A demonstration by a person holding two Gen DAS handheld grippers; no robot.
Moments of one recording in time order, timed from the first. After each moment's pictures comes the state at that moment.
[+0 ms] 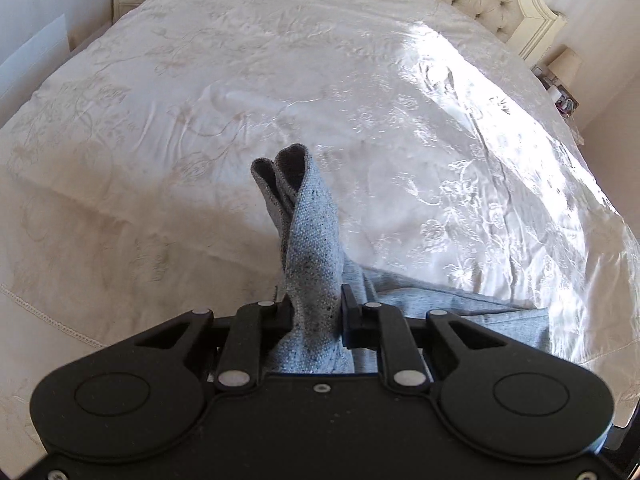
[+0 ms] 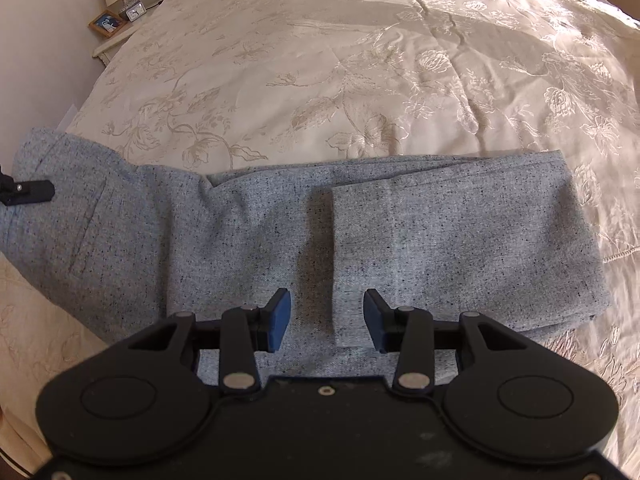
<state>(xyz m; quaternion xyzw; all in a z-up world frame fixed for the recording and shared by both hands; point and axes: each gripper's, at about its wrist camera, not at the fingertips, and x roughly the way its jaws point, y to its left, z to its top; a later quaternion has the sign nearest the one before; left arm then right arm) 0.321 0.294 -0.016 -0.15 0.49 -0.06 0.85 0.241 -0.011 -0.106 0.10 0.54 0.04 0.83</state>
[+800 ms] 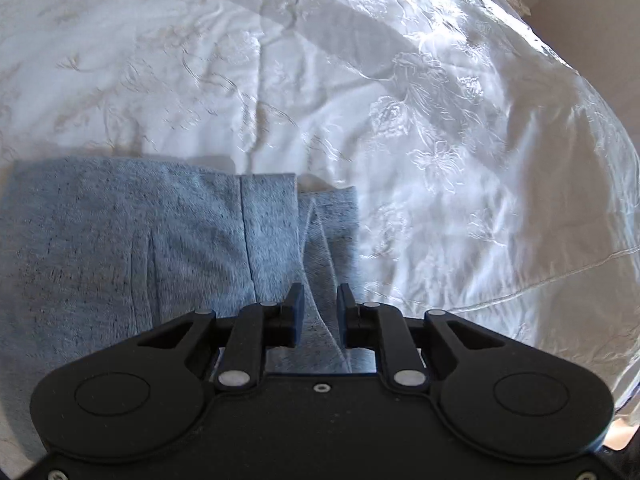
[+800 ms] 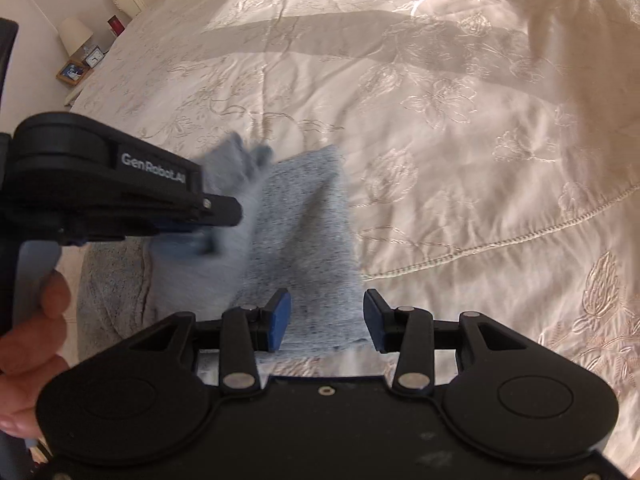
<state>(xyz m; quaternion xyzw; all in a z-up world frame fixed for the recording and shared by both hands) 0.333 -0.083 -0.088 -0.09 0.59 -0.15 0.79 0.225 -0.258 -0.139 0.16 0.54 0.02 0.83</state>
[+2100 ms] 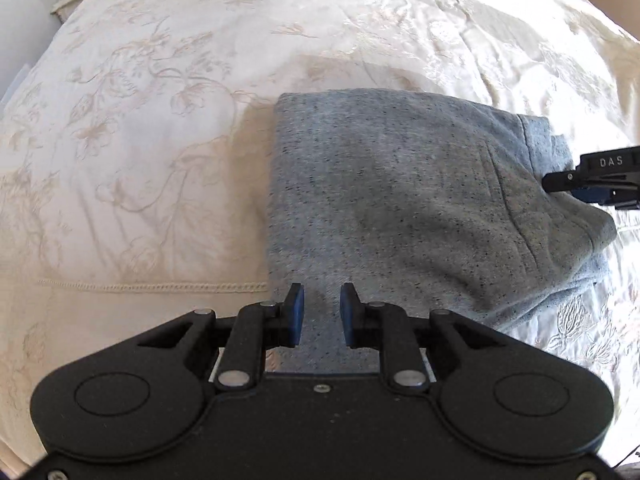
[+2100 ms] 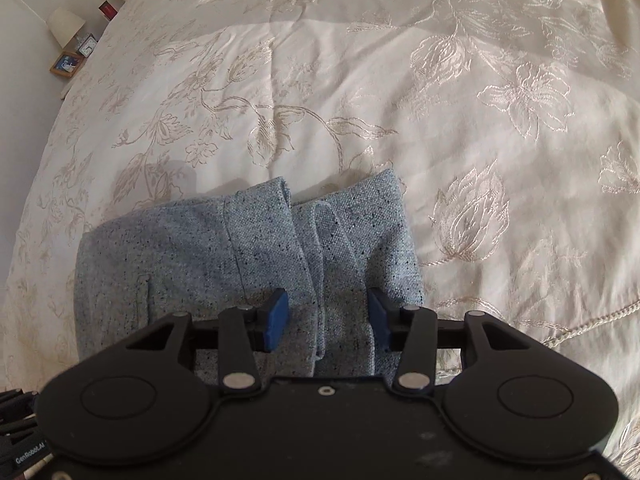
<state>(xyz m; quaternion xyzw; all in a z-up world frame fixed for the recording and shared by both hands) 0.260 0.092 -0.099 0.02 0.57 -0.04 0.82 0.324 -0.226 -0.196 0.19 0.57 0.04 0.79</state>
